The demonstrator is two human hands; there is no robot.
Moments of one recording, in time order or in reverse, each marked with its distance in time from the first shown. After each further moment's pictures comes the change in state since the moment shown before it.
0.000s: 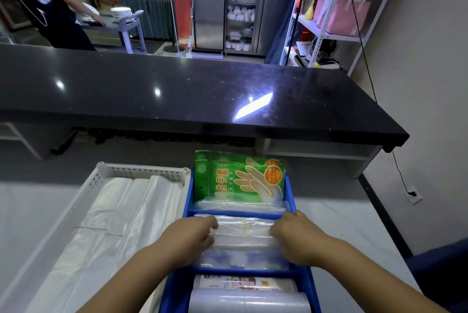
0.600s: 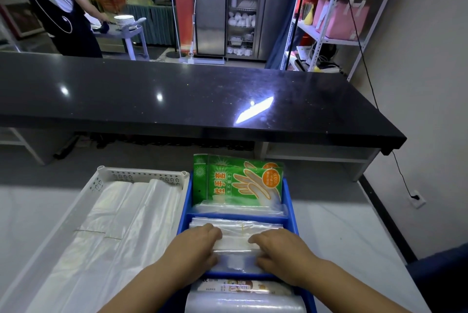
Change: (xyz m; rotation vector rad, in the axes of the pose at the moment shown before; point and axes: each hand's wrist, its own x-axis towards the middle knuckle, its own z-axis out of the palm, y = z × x) left_hand -0.006 0.008 0.027 0.119 0.101 0.104; right_hand 0.000 -0.018 0.021 0.152 0.086 -0.072
